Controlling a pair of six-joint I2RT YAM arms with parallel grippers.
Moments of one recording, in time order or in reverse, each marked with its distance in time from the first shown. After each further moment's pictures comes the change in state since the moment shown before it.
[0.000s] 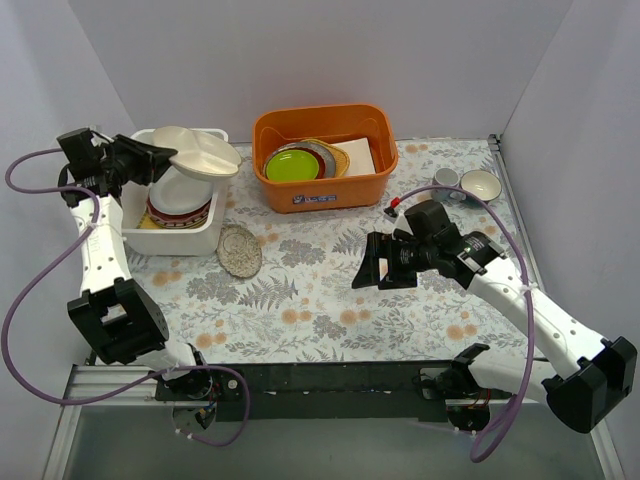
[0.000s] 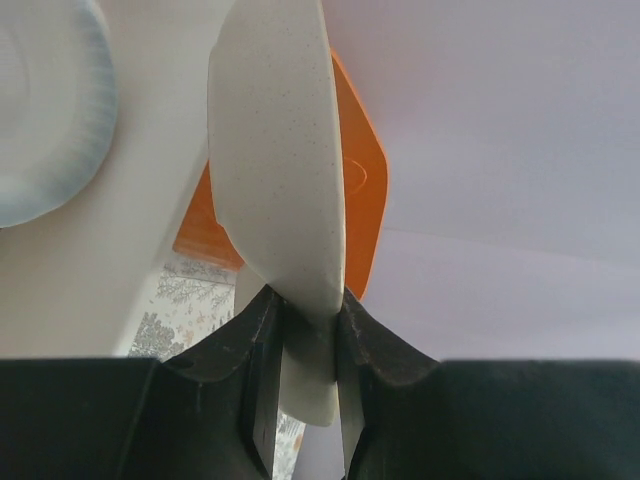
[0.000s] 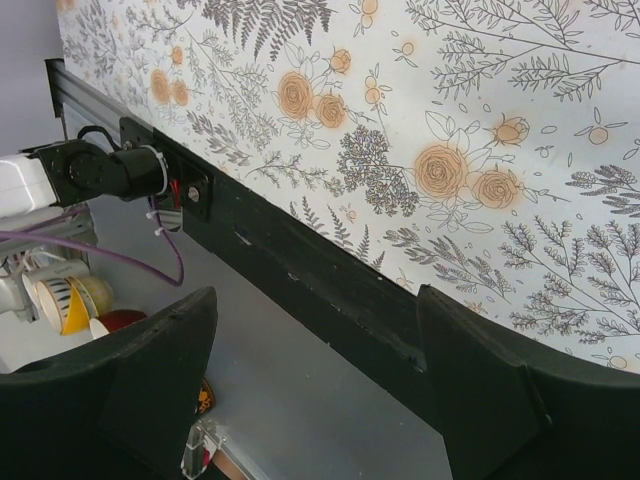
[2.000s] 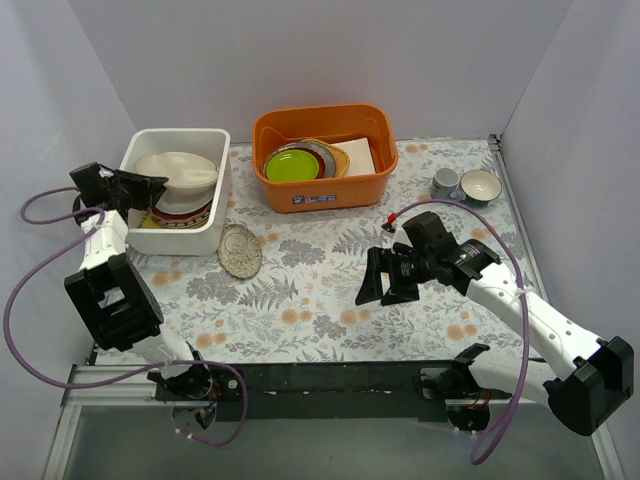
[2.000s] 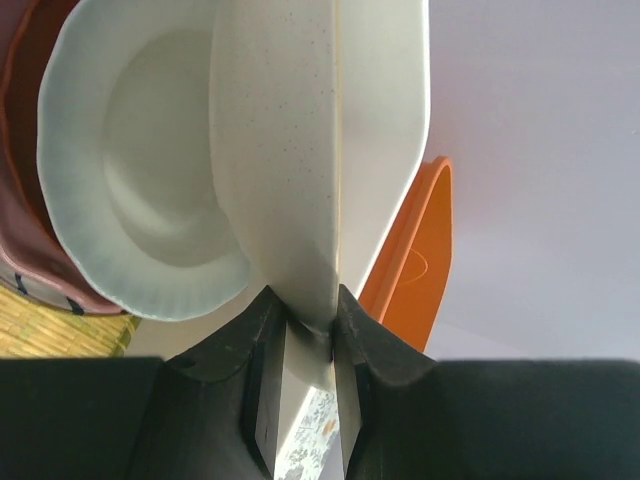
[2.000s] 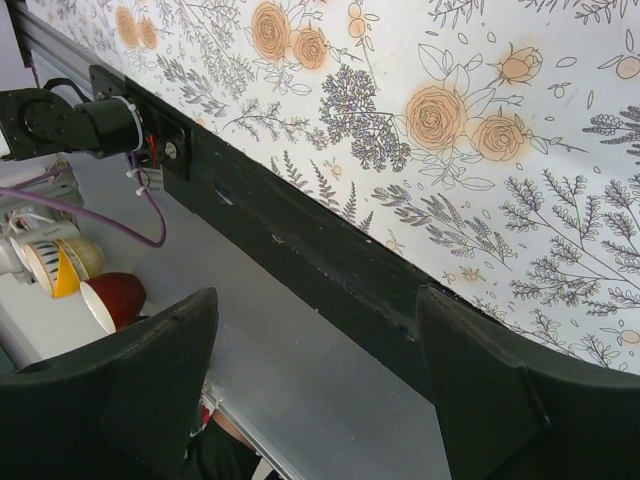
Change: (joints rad) left arm 0.088 0.112 -0.277 0.297 -0.112 -0.054; right arm 0.000 -0.022 -0.097 -0.017 -0.064 -0.028
